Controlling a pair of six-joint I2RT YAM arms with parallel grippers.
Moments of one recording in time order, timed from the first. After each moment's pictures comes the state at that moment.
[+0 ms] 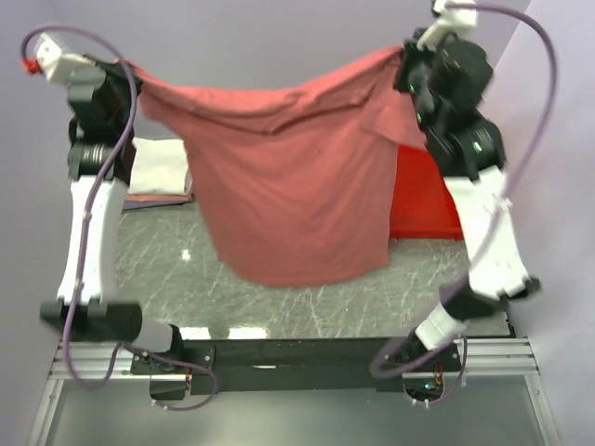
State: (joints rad) left arm -0.01 1.36 1.76 -0.25 -0.37 -0.74; right arm 0.46 1.53 2.28 -0.64 0.45 0.02
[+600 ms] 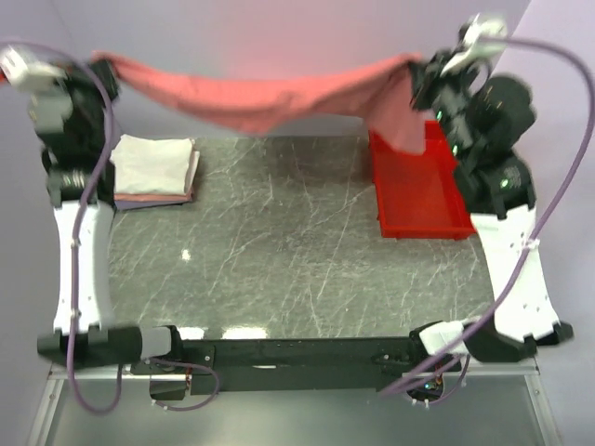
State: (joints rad) left arm 0.12 1.35 1.78 -0.11 -0.12 -0.73; right arm 0.34 1.39 2.07 -0.43 0.13 -0.02
